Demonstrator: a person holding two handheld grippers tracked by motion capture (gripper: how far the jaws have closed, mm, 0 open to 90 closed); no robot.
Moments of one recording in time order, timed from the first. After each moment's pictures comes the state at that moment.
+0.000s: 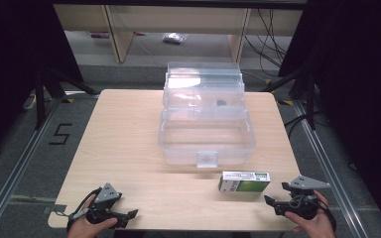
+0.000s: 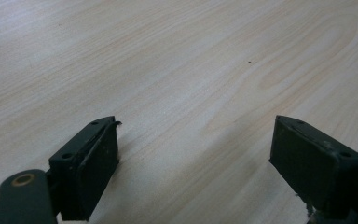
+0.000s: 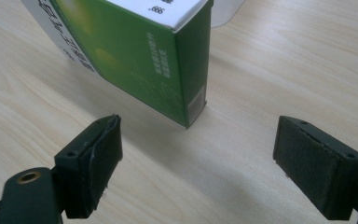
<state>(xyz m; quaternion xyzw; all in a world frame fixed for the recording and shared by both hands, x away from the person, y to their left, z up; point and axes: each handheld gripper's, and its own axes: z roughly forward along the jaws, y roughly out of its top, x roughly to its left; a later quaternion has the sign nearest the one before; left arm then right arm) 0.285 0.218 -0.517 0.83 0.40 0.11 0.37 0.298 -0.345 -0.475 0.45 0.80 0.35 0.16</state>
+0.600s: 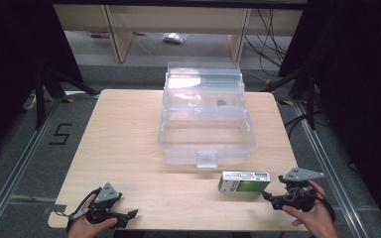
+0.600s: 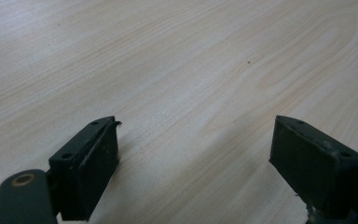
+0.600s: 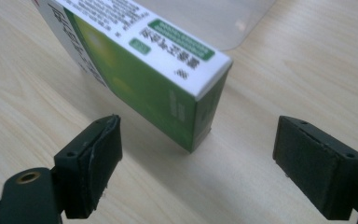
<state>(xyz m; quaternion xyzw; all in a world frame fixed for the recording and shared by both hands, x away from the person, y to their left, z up) 0.285 0.218 -0.516 0.83 0.40 0.11 0.37 0.309 -0.328 -0.450 0.43 0.83 0.32 0.16</state>
